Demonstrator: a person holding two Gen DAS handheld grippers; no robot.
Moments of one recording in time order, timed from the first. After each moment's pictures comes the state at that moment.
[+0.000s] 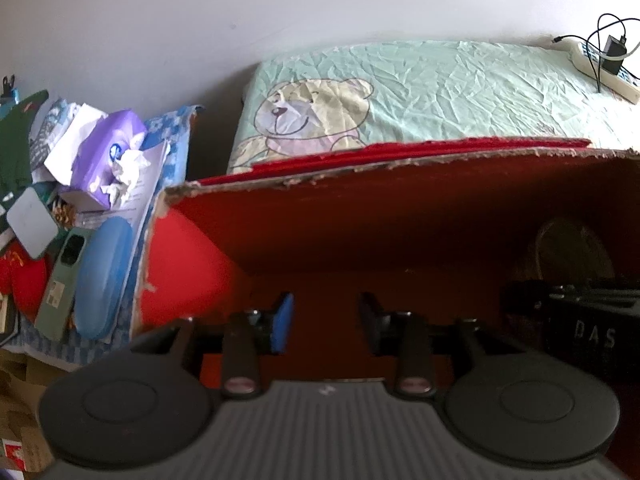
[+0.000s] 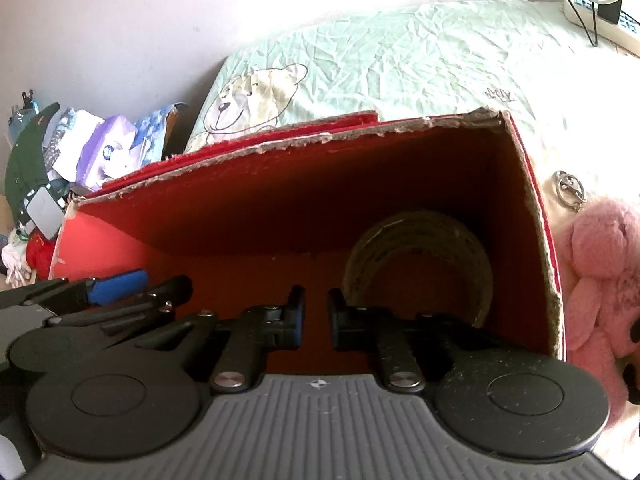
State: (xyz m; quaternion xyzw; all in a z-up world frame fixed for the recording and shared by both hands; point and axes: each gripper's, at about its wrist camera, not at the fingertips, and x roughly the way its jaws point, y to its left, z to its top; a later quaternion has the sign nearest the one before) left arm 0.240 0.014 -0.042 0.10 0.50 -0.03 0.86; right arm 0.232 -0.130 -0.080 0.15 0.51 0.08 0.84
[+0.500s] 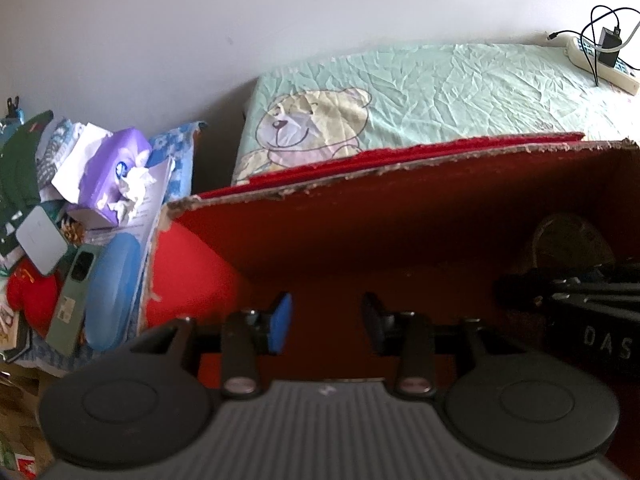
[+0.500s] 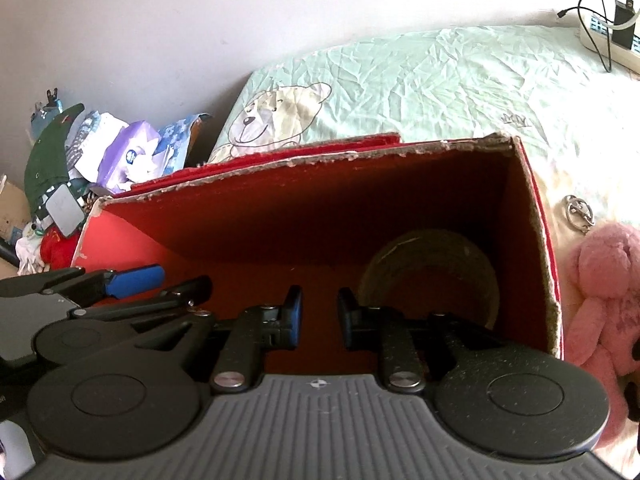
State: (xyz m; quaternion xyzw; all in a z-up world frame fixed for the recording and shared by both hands) left arm 0.236 0.007 -0.040 0.13 0.48 -0.02 0.87; right arm 0.225 -0.131 -0.072 0.15 0.48 0.11 0.86
